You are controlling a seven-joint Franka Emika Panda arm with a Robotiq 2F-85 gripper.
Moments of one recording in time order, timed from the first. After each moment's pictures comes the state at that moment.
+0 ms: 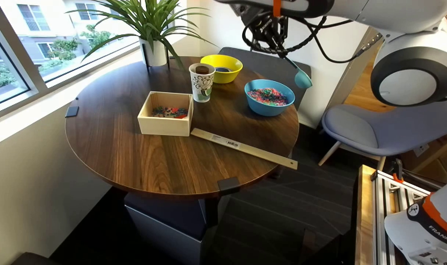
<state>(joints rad) 0.14 0.87 -0.30 -0.58 -0.37 0.80 0.41</state>
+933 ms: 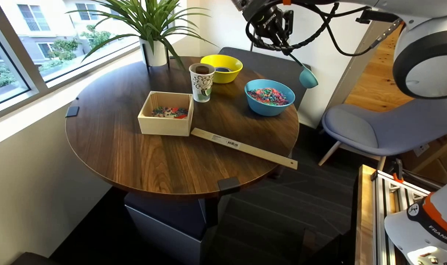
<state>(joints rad) 0.19 0.77 -0.30 -0.70 -0.36 0.80 0.48</state>
